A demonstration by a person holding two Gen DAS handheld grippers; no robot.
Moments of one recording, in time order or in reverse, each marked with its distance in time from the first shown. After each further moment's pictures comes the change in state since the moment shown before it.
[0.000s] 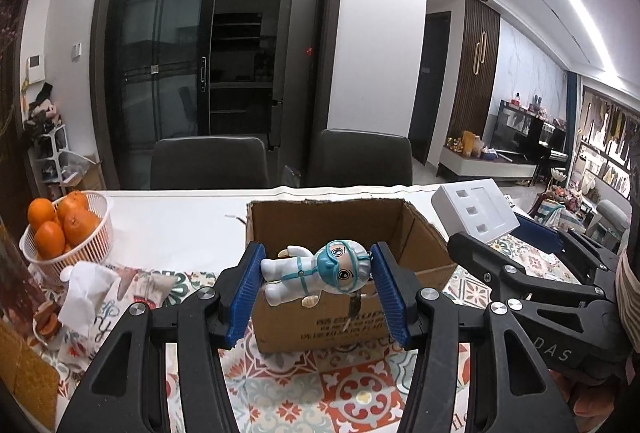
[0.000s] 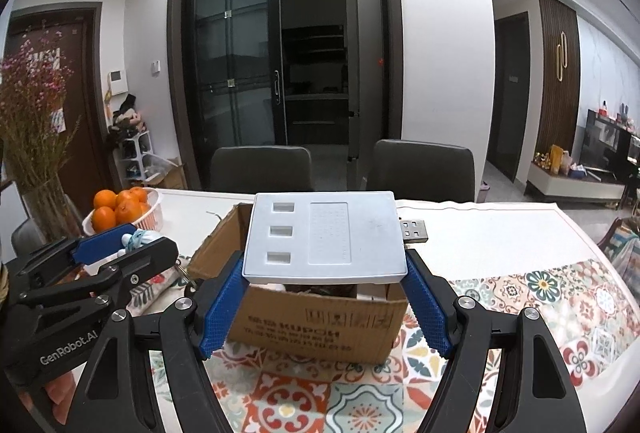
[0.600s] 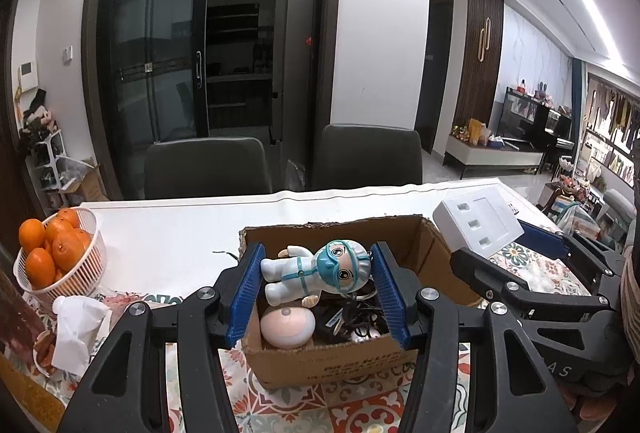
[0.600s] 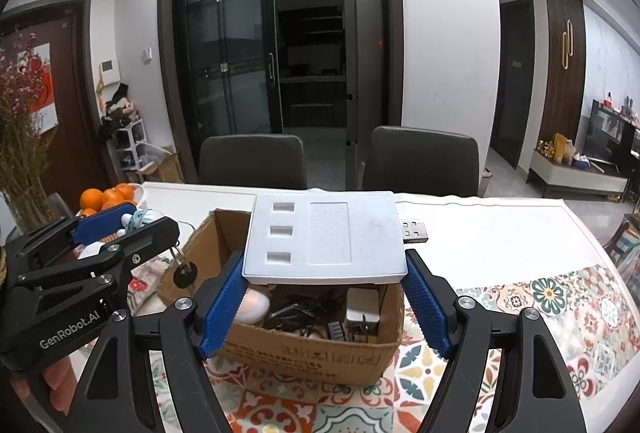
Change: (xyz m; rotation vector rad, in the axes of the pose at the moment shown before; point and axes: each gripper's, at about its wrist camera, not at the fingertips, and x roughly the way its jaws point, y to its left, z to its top) left arm 0.053 -0.006 0.032 0.024 0.050 0.019; right arm 0.050 -0.016 0.022 0.002 0.078 0.002
